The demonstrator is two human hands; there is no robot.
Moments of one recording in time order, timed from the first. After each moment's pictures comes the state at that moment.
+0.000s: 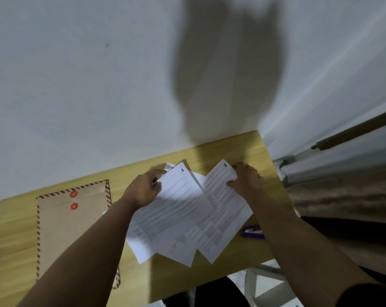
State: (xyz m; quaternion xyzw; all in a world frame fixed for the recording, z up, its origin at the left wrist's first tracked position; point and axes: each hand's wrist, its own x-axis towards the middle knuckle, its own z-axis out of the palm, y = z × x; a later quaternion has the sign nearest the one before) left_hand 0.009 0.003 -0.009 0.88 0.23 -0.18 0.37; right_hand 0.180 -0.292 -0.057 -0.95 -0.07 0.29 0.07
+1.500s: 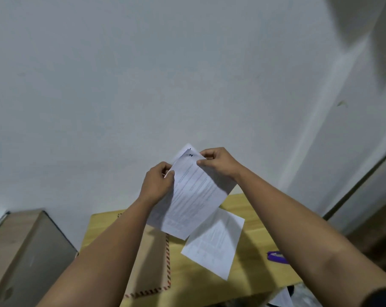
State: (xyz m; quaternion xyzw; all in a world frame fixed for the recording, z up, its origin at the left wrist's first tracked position) left_hand -0.195 0.038 0.221 0.83 0.22 0.24 0.44; right_hand -0.031 -0.141 0.273 -0.73 -0.36 0.24 0.52
